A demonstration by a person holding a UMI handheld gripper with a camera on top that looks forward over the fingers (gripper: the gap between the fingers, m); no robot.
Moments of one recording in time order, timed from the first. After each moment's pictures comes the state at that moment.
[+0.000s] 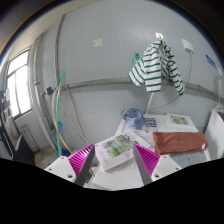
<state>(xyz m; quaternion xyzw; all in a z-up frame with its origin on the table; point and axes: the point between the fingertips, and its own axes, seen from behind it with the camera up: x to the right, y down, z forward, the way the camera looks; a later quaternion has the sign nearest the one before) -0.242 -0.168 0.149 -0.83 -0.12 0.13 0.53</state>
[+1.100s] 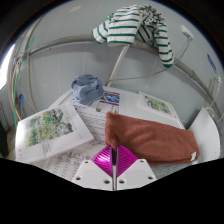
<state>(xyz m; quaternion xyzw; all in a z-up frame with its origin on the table) -0.071 -0.003 -0.013 -0.89 -0.10 -0.05 0.45</state>
